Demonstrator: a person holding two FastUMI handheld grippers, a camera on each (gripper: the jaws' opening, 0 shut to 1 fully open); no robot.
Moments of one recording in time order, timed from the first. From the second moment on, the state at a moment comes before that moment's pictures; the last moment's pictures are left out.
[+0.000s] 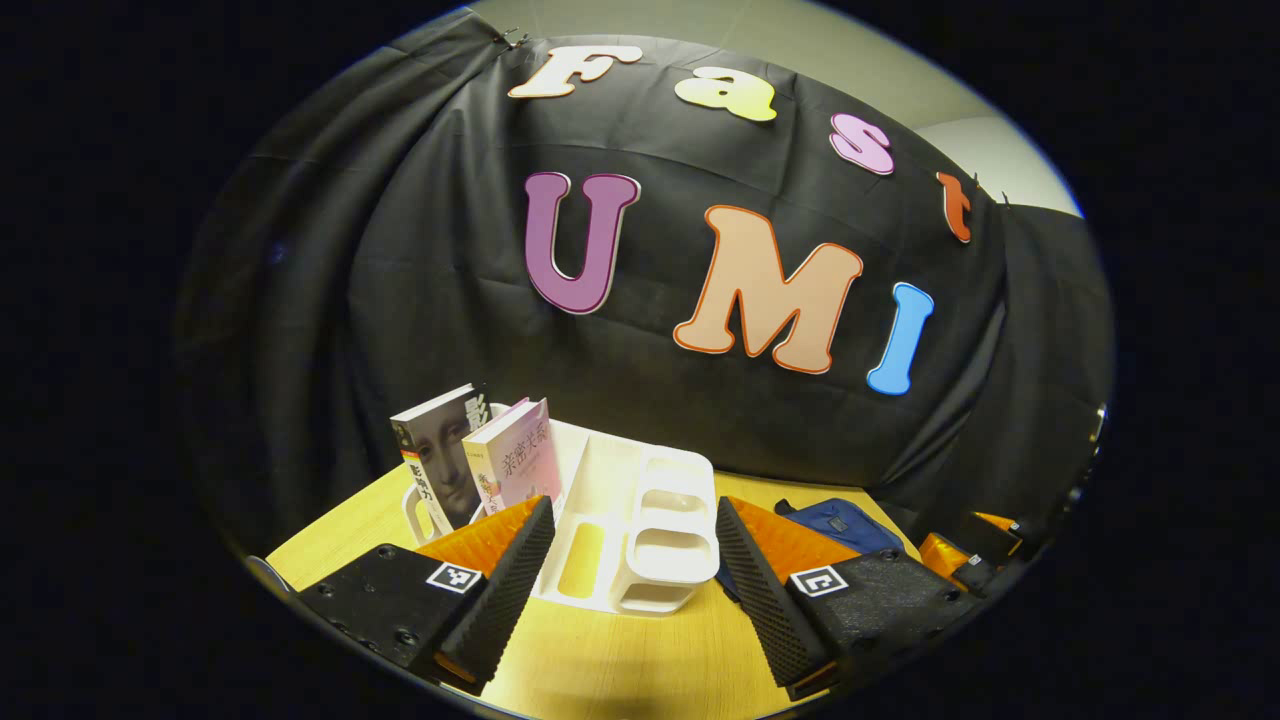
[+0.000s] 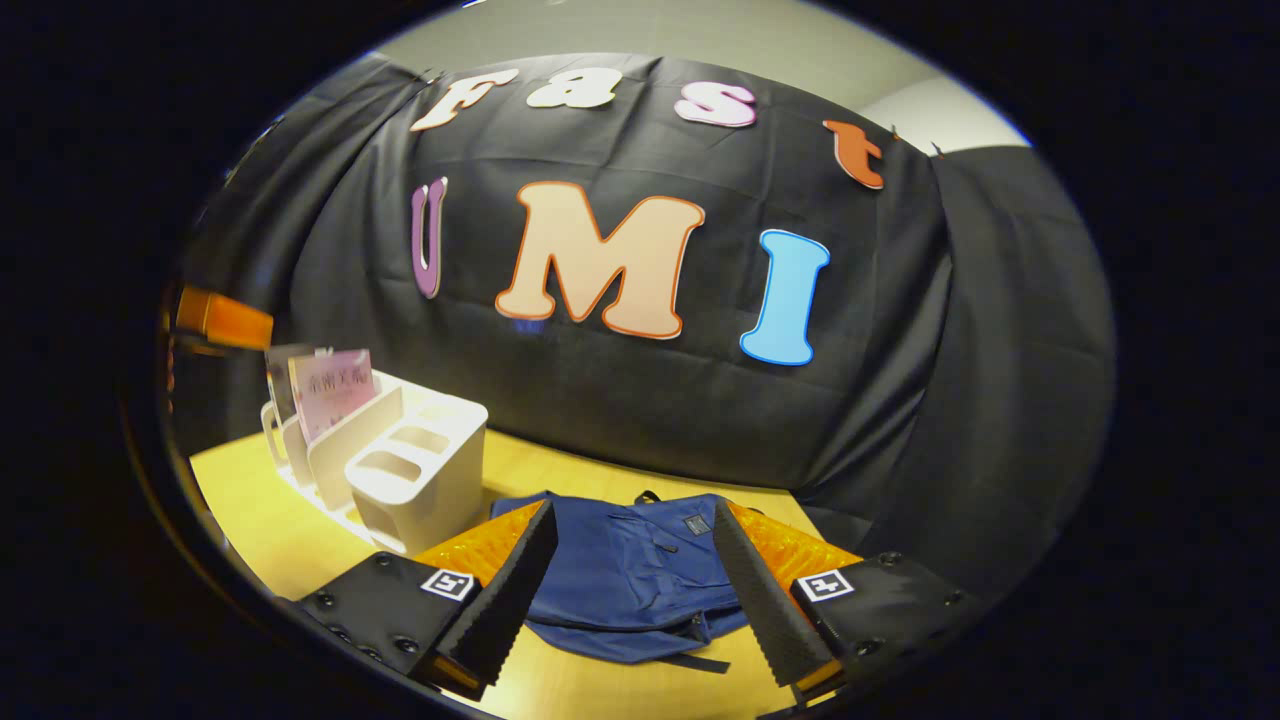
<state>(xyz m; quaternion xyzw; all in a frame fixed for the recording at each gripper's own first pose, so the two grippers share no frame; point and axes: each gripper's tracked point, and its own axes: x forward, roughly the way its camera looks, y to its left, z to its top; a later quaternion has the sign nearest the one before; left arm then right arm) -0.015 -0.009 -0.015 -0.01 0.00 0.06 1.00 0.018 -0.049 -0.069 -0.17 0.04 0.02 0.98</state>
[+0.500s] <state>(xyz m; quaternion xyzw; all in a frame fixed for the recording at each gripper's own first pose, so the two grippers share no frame) -0.025 0.029 -0.029 0.01 0.02 0.12 0.99 0.035 -0.077 -0.175 -0.39 0.09 0.04 0.92</state>
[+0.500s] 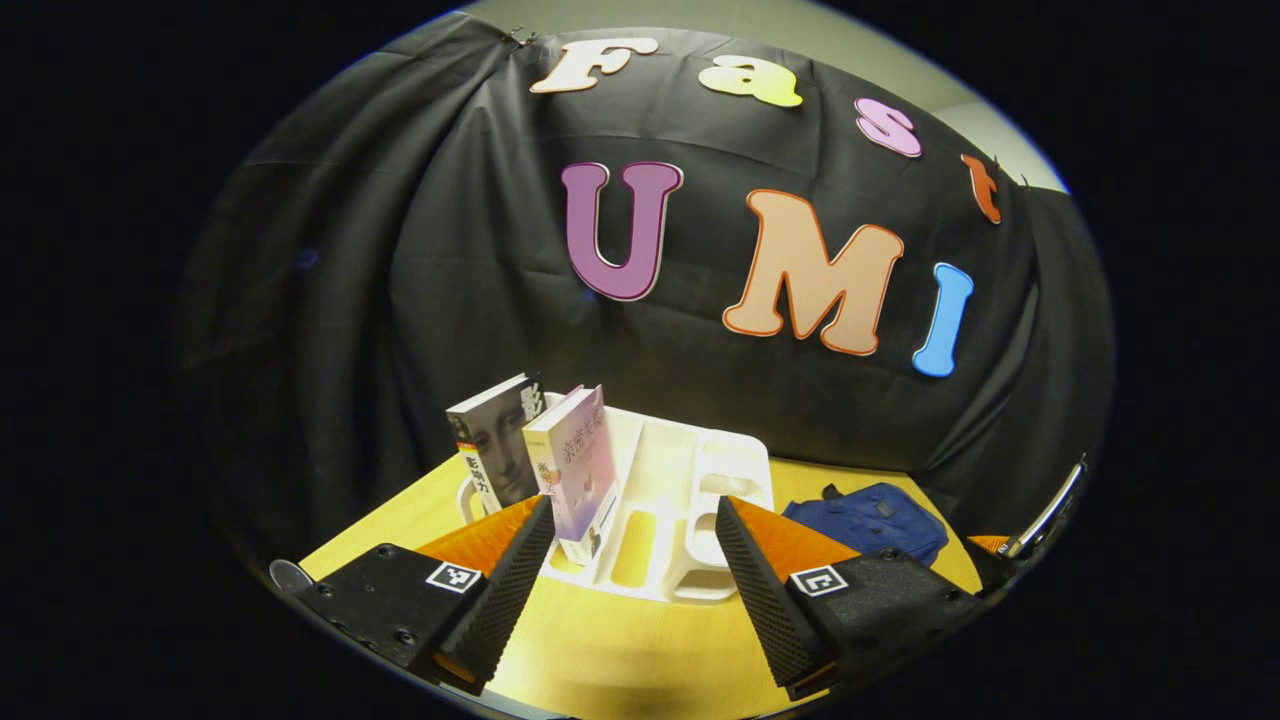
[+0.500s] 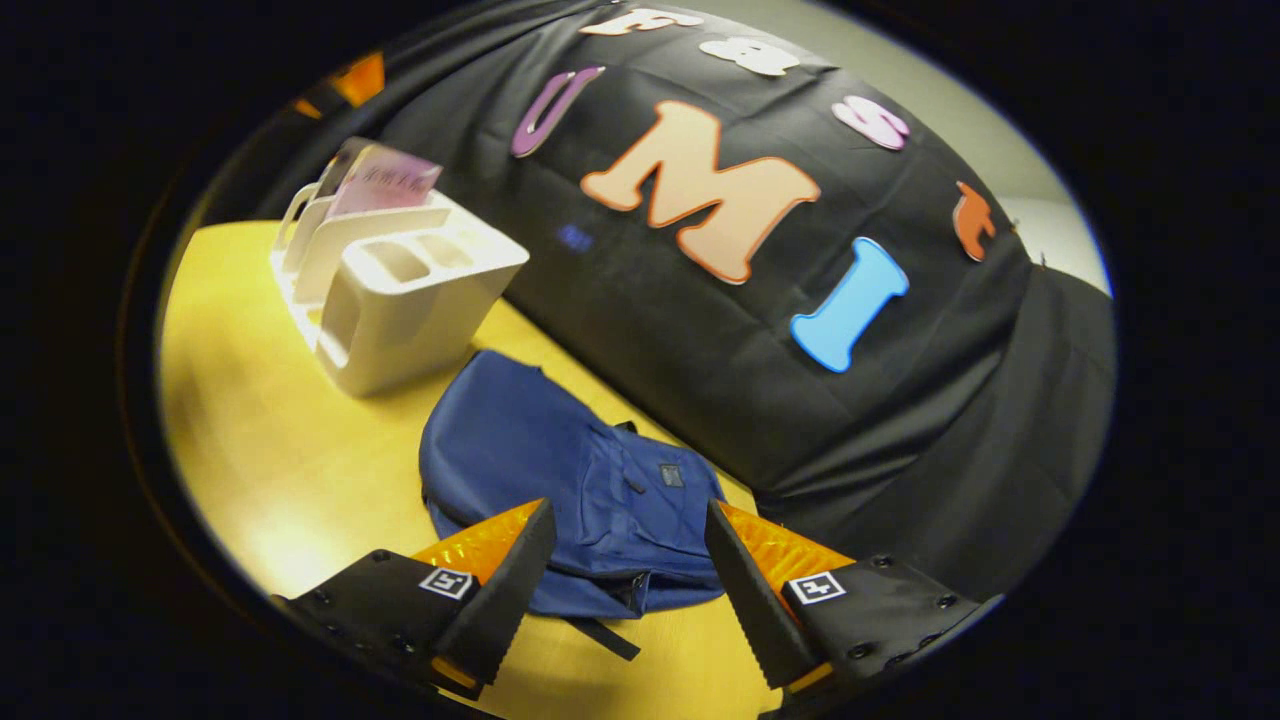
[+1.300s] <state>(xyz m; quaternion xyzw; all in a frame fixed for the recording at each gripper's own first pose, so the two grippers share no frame) -0.029 0.058 -0.035 -0.01 0.04 0.16 0.99 0.078 -0.062 -0.263 -0.60 0.12 0.10 0.78</state>
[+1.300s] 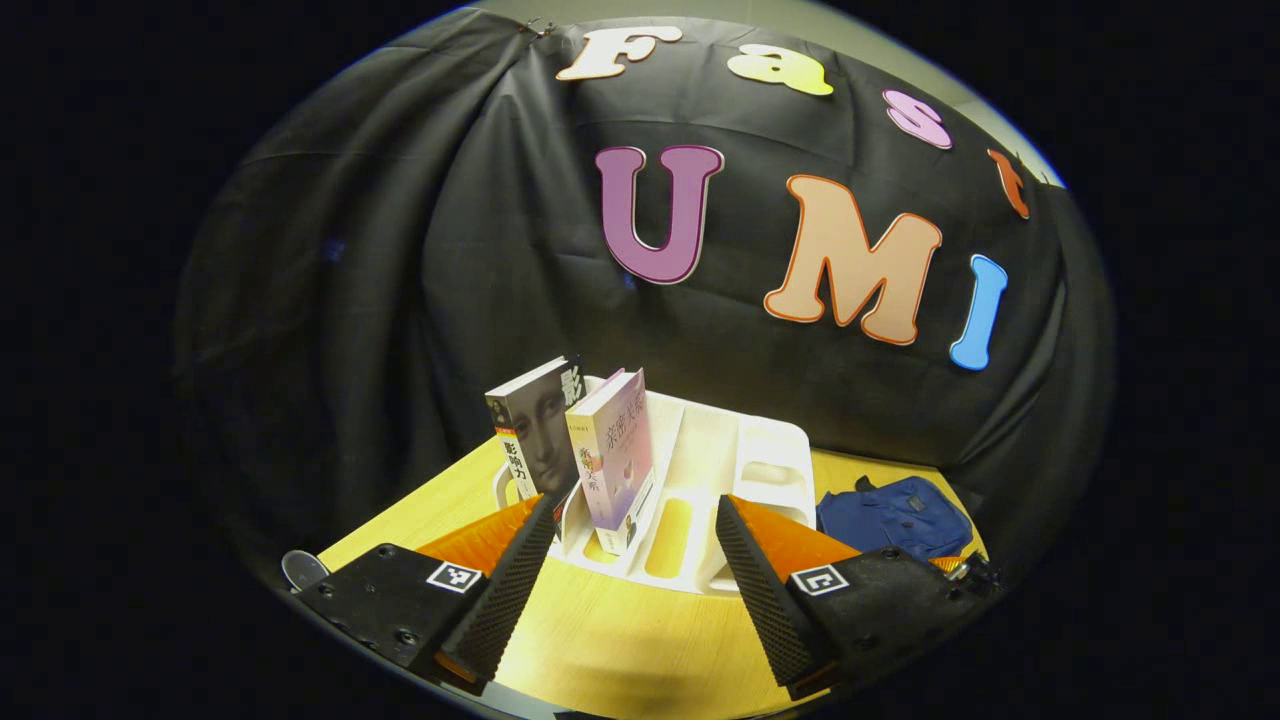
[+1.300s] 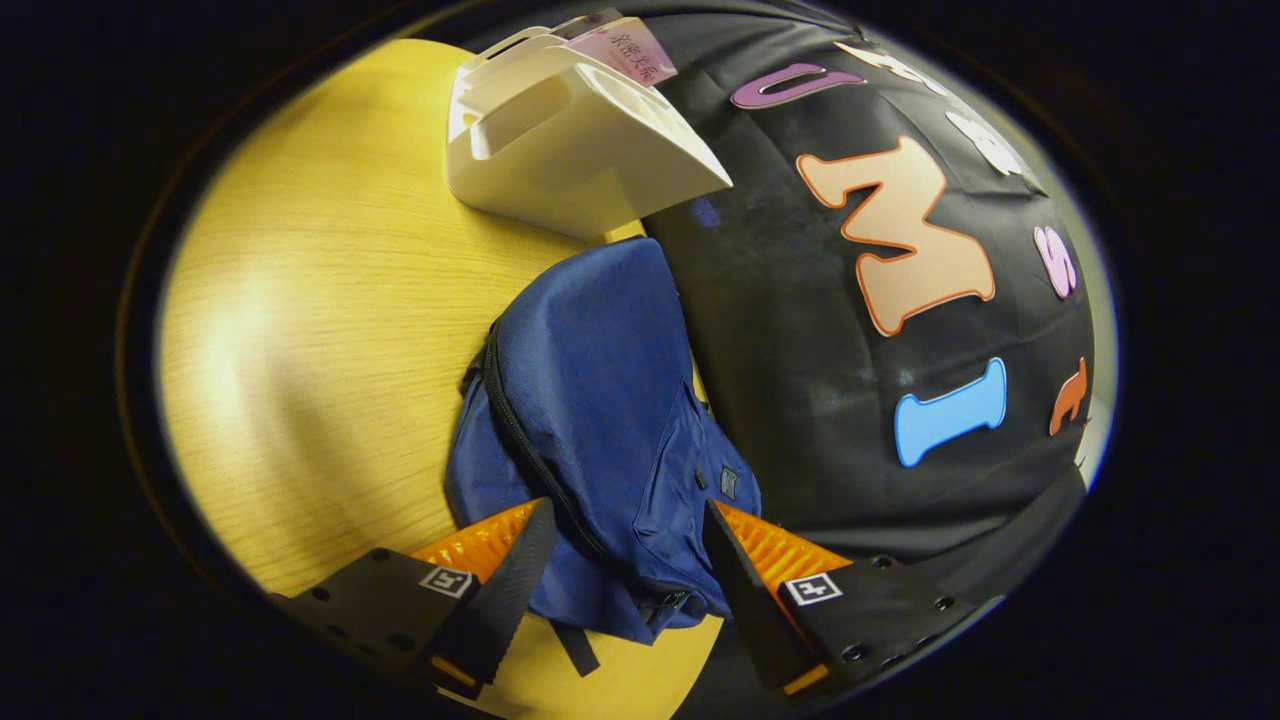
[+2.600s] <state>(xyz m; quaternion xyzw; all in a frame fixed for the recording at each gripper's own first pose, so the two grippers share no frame) 0.037 0.104 -0.033 -0.03 0.07 0.13 0.99 0.167 -0.067 -0.219 -0.55 0.12 -0.01 0.82</state>
